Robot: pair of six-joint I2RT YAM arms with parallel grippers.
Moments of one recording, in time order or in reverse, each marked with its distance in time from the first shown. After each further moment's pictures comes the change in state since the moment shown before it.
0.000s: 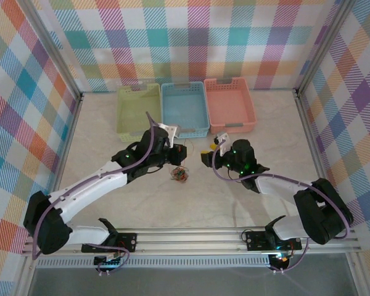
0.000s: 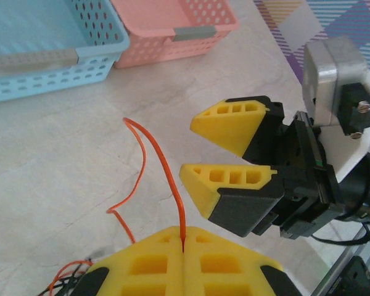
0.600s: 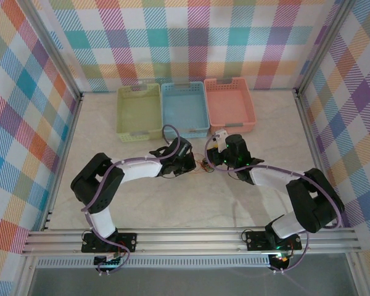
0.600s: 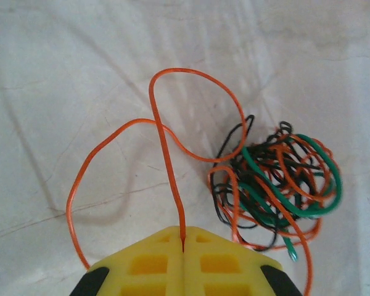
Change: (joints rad) left arm 0.000 0.481 -0.008 0.193 -0.011 -0.418; right arm -0.008 0.108 0.114 -0.195 0.182 -0.026
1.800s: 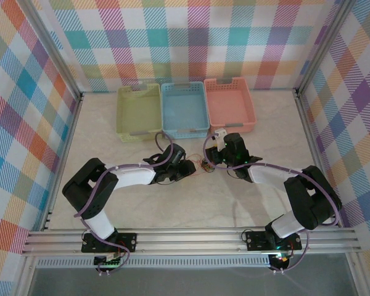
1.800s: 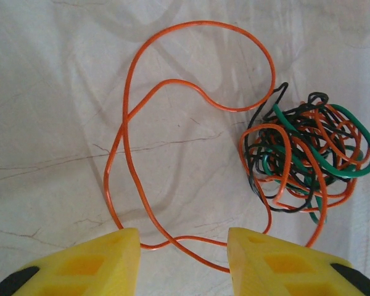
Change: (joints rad) left arm 0.000 -0.047 -0.157 0.118 0.035 -0.140; right arm 0.000 0.040 0.043 -0.051 0.050 0.000
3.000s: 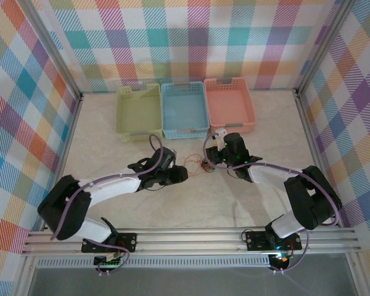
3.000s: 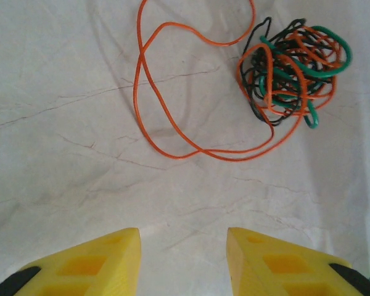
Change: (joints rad) left arm 0.000 -0.204 -0.097 -0.123 0.037 0.182; right arm 0.000 0.000 0.000 -0.004 0.014 0.000
